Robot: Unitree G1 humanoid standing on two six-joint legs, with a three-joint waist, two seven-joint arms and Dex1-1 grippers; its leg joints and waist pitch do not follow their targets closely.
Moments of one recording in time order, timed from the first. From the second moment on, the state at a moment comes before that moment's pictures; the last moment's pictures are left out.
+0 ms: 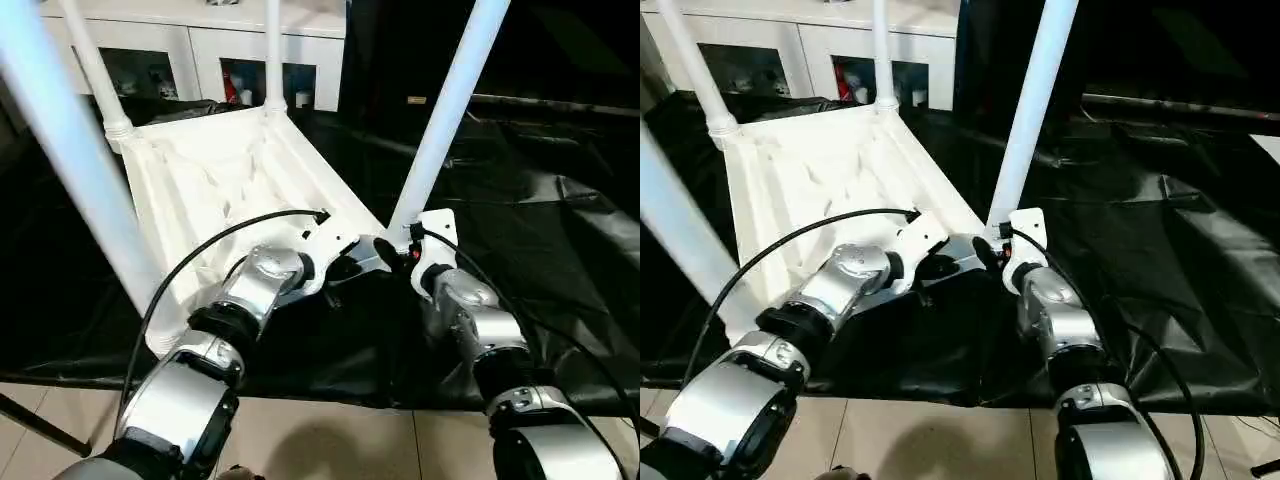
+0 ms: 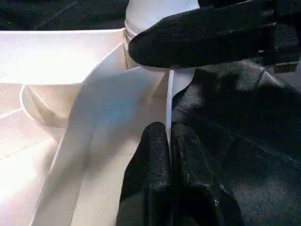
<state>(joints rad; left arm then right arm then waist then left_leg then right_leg) -0.84 0.03 -0.21 1.00 0.15 0.10 -0.68 -0.60 -0.08 -0.06 0.79 0.09 0.10 0.28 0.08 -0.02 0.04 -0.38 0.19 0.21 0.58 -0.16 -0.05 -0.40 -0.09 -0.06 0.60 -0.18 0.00</state>
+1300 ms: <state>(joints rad) -0.76 0.25 -0.23 0.90 0.10 -0.05 -1.21 -0.58 -0.37 0.16 0.67 0.10 0.10 1.06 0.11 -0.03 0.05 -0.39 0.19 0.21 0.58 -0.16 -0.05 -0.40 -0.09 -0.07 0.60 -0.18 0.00</state>
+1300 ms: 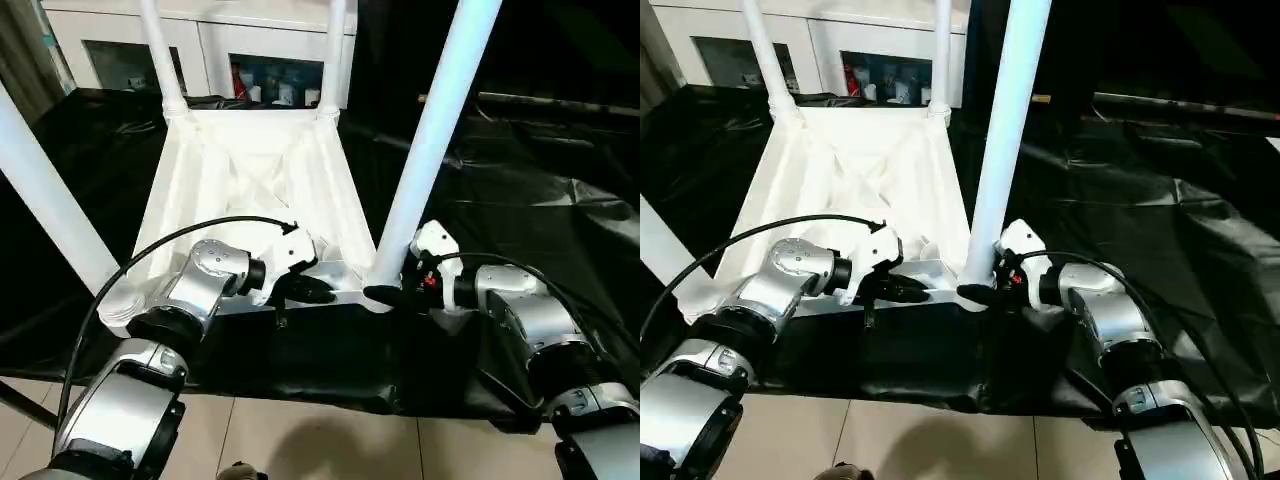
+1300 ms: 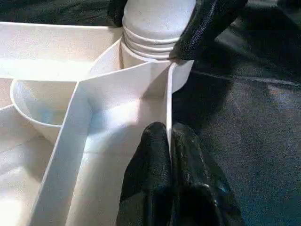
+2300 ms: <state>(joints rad) -0.83 0.04 -0.22 1.00 0.16 0.03 -0.74 -0.54 -0.13 -0.06 0.68 0.12 0.12 0.36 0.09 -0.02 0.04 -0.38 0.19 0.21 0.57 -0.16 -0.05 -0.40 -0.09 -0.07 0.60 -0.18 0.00</state>
